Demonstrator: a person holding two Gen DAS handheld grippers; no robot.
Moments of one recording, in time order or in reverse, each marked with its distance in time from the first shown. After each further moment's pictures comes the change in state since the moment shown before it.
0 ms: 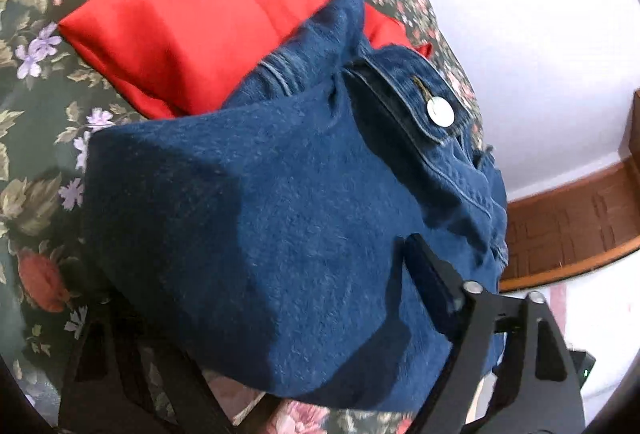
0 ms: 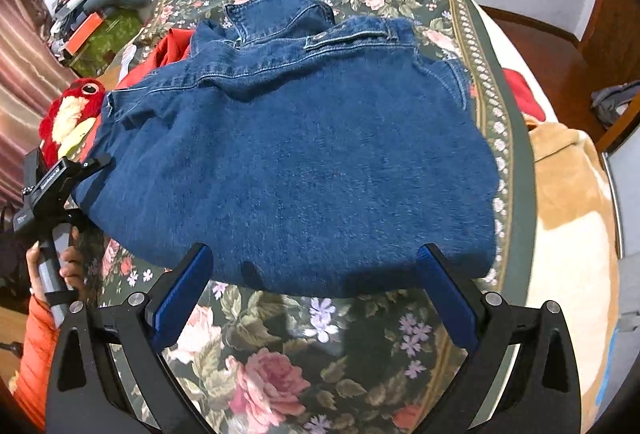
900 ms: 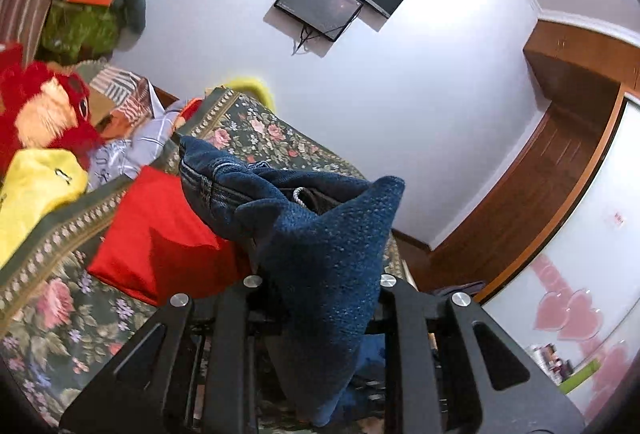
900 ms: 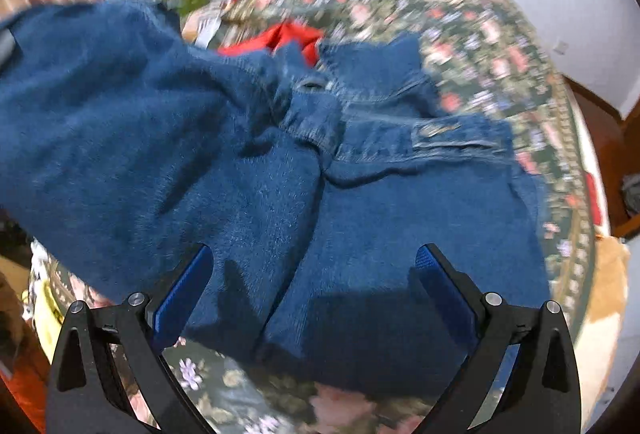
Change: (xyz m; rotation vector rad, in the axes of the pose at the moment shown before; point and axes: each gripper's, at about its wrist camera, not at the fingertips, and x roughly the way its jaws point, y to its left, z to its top) left arm -0.179 -0.136 -0.002 0.423 -0.379 -0.172; right arm 0.028 0.129 0.035 -0.249 0.009 0.066
